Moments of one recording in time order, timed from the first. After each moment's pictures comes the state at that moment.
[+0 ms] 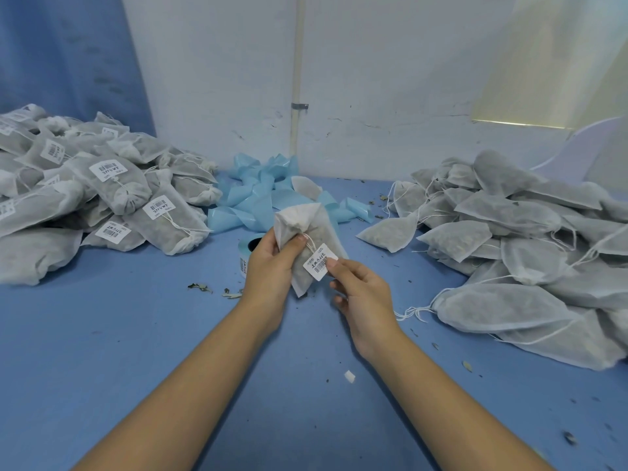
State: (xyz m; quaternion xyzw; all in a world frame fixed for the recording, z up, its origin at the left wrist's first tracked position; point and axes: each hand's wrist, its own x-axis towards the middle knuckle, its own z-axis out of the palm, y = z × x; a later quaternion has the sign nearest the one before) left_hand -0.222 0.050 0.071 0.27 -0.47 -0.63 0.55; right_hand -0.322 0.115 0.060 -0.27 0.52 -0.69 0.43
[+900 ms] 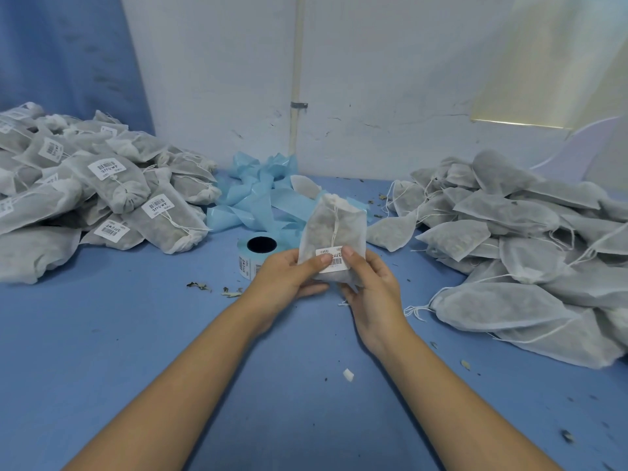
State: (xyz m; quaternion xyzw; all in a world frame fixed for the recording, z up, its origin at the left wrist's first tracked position) left_hand -0.216 0.050 0.064 0.27 -0.58 -0.68 0.37; right_hand -0.334 0.115 0.061 -0.26 0.41 -0.75 0.45
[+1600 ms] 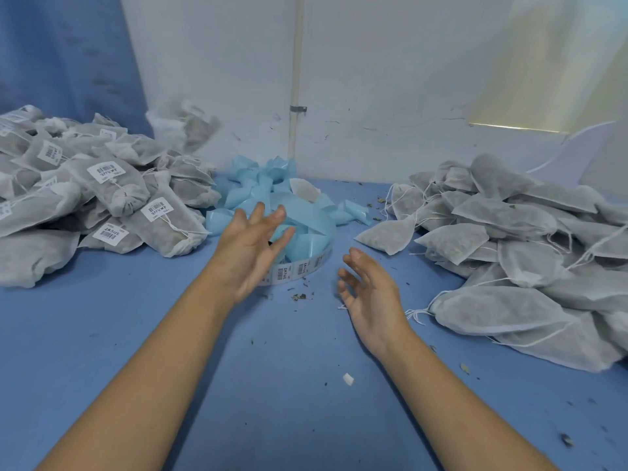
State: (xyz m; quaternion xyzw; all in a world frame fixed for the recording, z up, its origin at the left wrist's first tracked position) left_hand -0.192 0.028 0.101 0.16 -0.37 -0.75 0.53; right_hand -0.342 0.111 0.059 -0.19 0.41 -0.75 0.48
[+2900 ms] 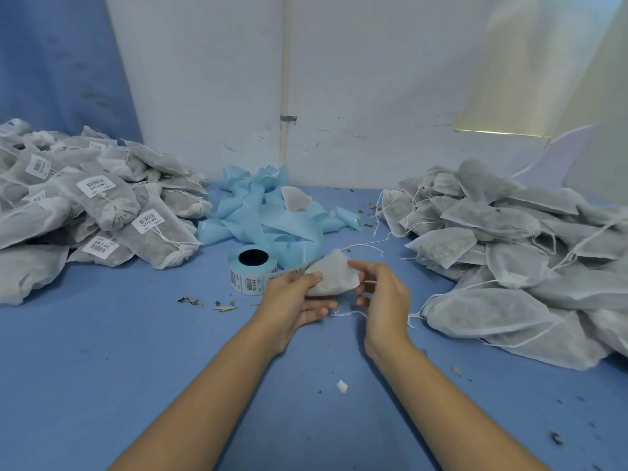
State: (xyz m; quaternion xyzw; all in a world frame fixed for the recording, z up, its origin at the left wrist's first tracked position) left_hand -0.237 0.065 0.066 0.36 -0.44 -0.73 0.37; right_hand -0.347 0.114 0.060 -0.23 0.55 -0.76 0.26
